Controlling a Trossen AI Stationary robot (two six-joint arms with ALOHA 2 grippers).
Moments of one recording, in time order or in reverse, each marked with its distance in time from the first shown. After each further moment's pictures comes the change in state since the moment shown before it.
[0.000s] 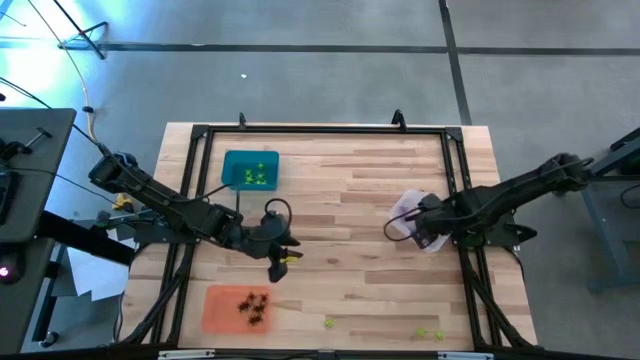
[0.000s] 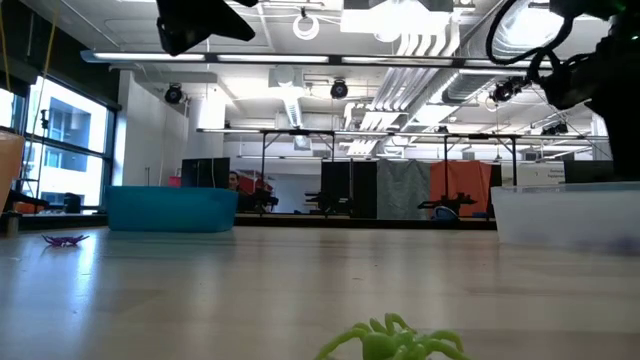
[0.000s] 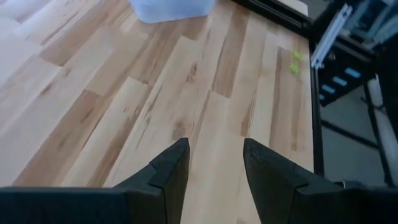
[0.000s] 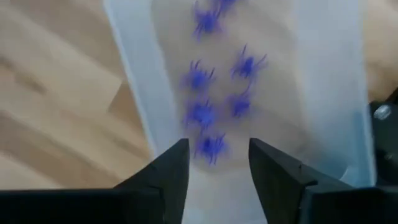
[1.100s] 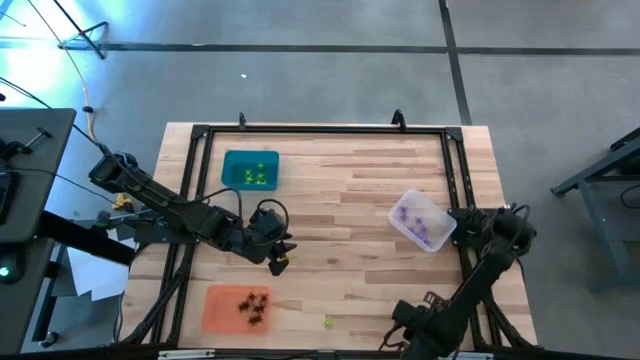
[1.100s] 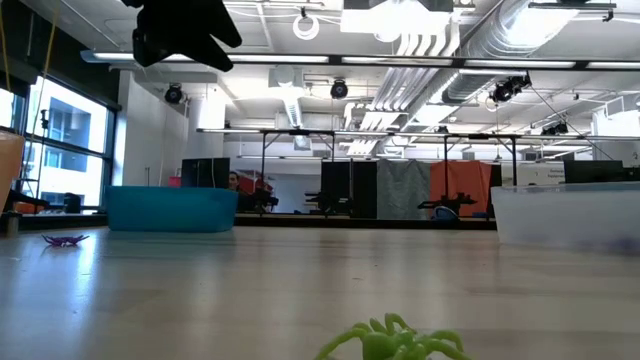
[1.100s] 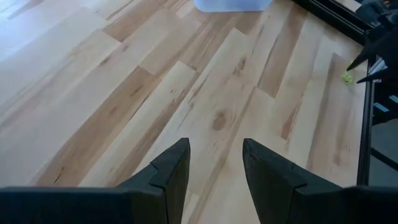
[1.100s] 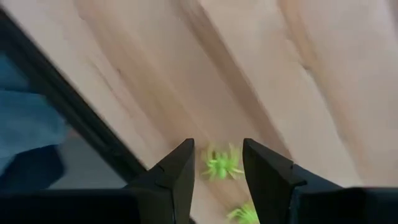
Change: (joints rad) left arm -0.023 0.000 0.000 -0.150 -0.142 -0.186; right arm 0.652 0.964 0.719 0.165 -0.110 0.267
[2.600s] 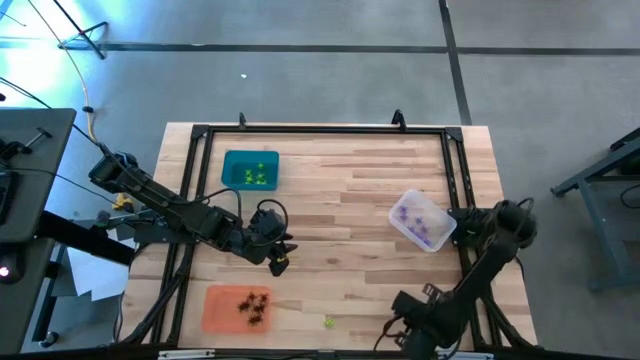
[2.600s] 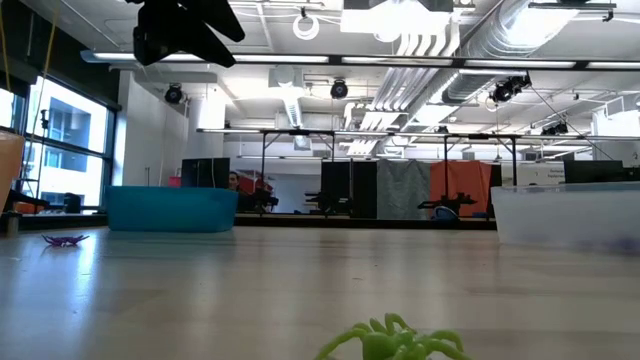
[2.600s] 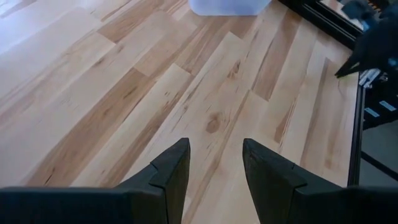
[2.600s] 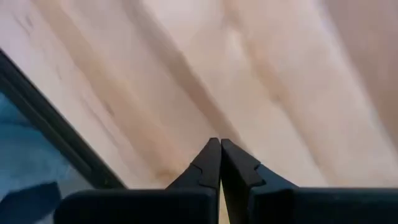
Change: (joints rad) left arm -0.005 0.000 0.000 0.021 0.001 -0.015; right arm -0.019 -0.065 -0.068 0.013 0.097 0.008
